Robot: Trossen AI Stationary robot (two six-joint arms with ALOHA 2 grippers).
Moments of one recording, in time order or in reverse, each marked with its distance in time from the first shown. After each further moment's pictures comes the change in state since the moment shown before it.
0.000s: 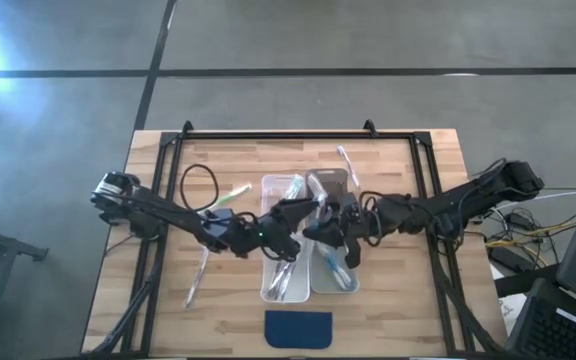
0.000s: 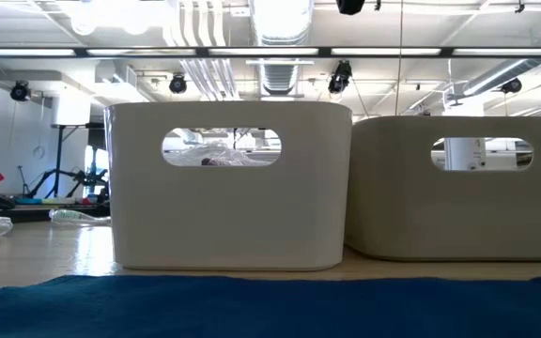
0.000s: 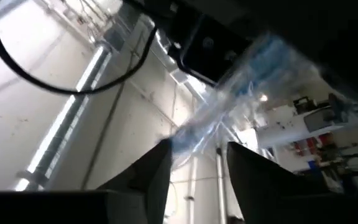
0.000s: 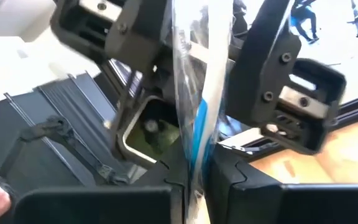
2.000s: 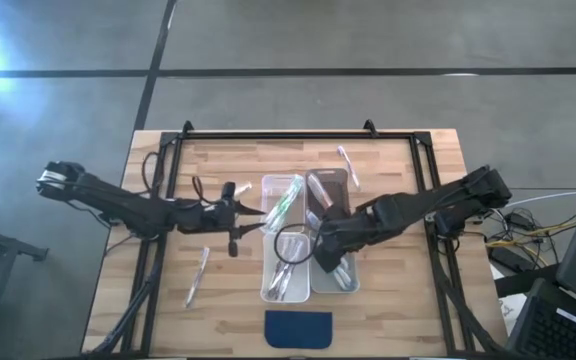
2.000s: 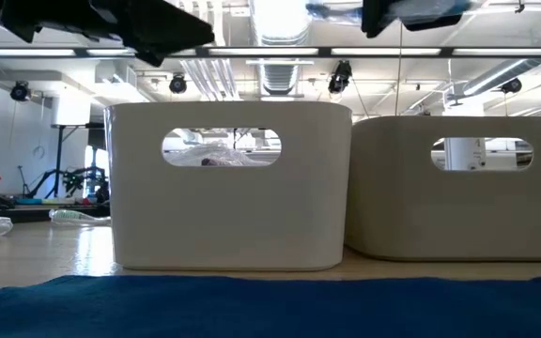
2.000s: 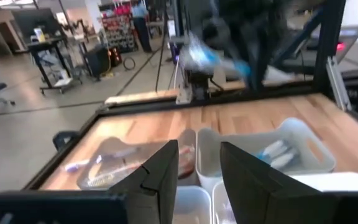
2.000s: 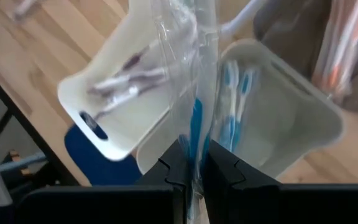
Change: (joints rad) left arm 0.082 -0.595 -0.667 -0.529 0.340 -2.257; right arm 0.035 0.294 0.717 -1.679 0.034 0.591
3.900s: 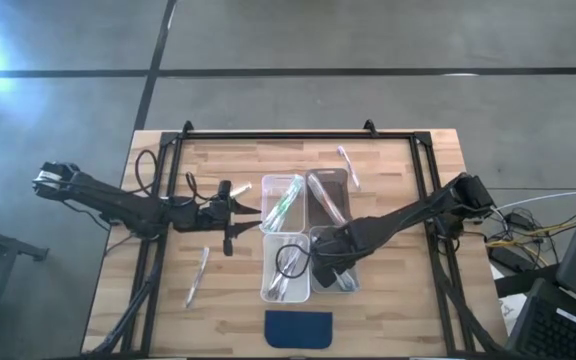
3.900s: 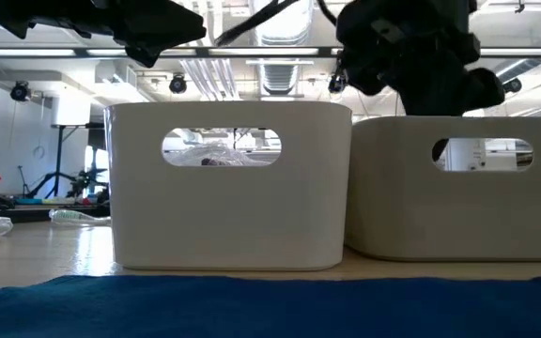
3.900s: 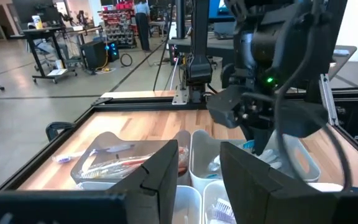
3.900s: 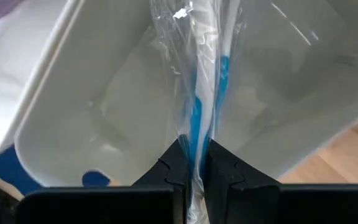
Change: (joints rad) left arm -0.003 -0.069 -0.010 -0.050 0.007 -0.095; right arm 0.007 0.162 -0.239 0.149 -0.188 0.080
